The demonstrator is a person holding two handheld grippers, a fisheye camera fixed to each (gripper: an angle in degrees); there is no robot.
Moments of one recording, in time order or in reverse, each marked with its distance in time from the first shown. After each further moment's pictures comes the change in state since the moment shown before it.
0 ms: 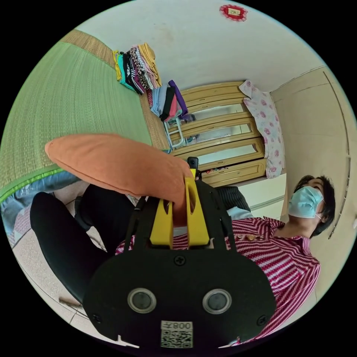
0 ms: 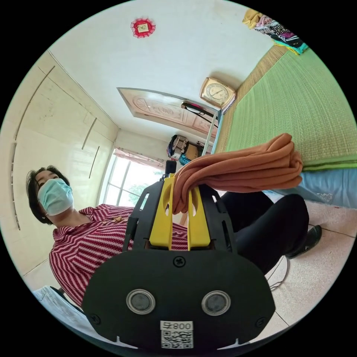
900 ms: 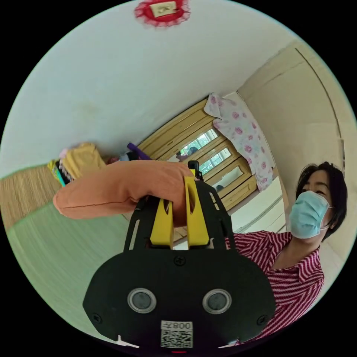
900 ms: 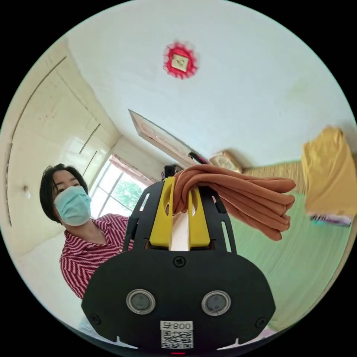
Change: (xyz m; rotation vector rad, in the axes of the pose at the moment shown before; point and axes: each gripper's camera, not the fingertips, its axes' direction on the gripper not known) left arm 0.044 -0.579 0.028 0.117 0.006 0.395; right arm -0.408 -0.459 0.038 0.059 0.147 -0.261
